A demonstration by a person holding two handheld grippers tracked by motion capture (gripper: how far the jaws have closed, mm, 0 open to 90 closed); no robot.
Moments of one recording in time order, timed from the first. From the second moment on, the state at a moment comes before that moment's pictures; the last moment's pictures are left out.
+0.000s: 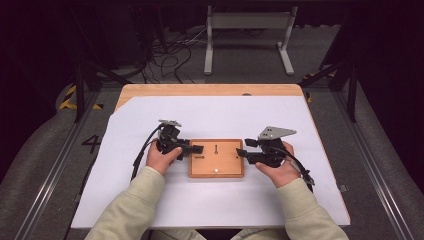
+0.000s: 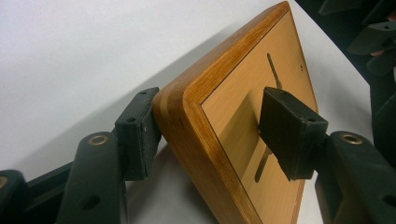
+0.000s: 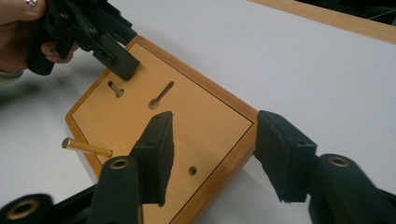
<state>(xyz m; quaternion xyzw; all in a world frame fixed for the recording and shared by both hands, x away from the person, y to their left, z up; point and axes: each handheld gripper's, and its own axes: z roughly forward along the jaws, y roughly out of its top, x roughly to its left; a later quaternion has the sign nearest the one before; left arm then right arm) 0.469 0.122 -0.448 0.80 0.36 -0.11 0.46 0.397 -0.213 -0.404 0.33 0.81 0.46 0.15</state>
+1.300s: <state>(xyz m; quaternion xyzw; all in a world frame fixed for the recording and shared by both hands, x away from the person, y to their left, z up) 0.457 0.126 -0.437 0.81 0.34 -0.08 0.47 0.420 -0.194 -0.432 0.36 0.83 0.41 0.05</state>
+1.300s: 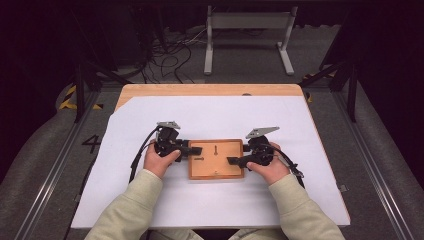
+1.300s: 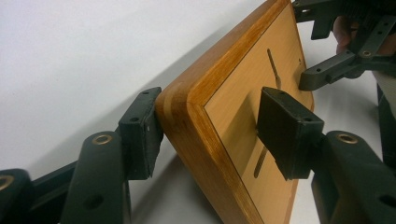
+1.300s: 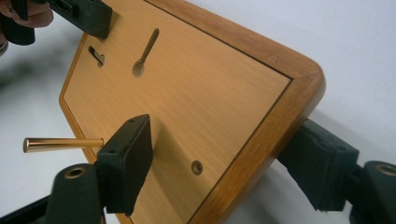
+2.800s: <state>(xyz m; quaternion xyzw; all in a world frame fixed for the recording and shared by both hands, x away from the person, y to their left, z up) 0.421 0.120 -0.395 0.84 0.24 0.03 0.49 0.391 -0.194 -0.390 0.30 0.85 0.39 0.18</state>
